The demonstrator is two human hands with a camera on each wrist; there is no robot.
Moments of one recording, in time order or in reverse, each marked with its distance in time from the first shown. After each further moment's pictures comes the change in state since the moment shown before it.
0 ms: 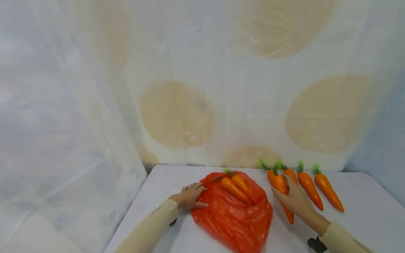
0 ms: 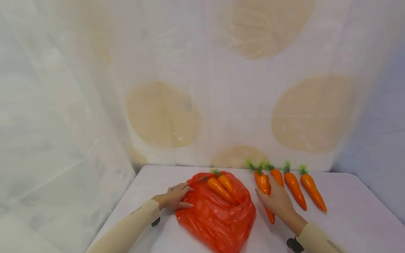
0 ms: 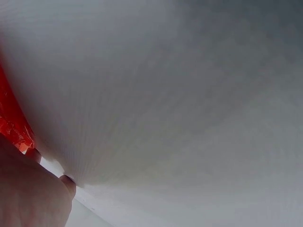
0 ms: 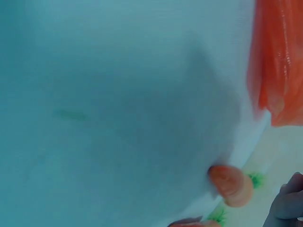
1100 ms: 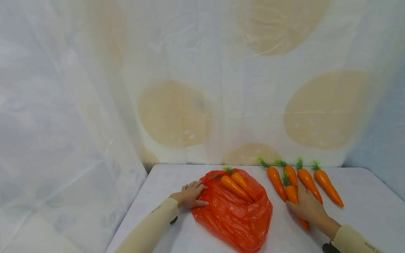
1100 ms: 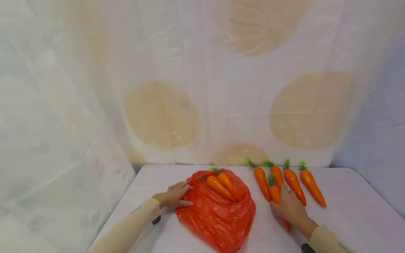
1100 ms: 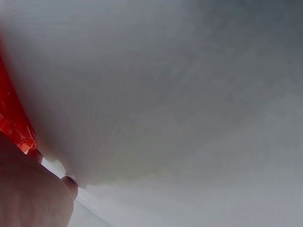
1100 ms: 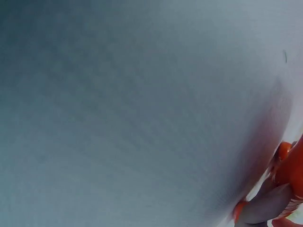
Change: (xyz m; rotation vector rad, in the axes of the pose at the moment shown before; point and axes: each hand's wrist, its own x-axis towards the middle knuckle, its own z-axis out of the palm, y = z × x) left_hand 0.001 0.001 0.001 -0.003 -0.006 -0.027; right_hand -0.008 0.044 -0.002 -0.137 -0.240 0.162
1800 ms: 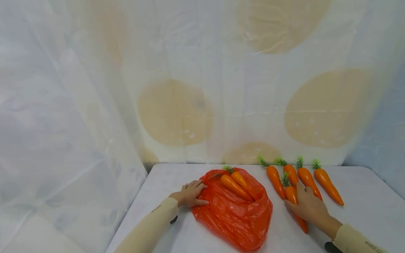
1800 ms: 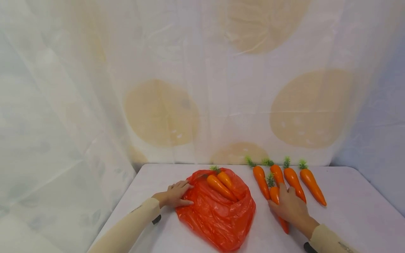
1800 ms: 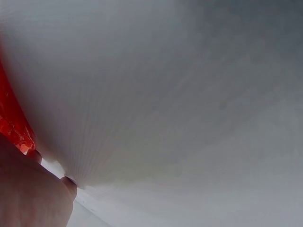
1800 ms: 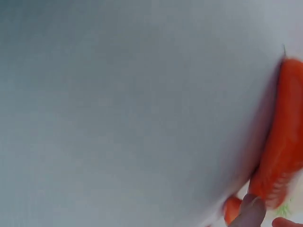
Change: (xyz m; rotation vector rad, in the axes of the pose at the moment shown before) left_hand -0.001 0.001 0.001 0.010 -0.003 0.011; right_hand -0.005 -0.001 -0.001 -0.101 0.010 -0.001
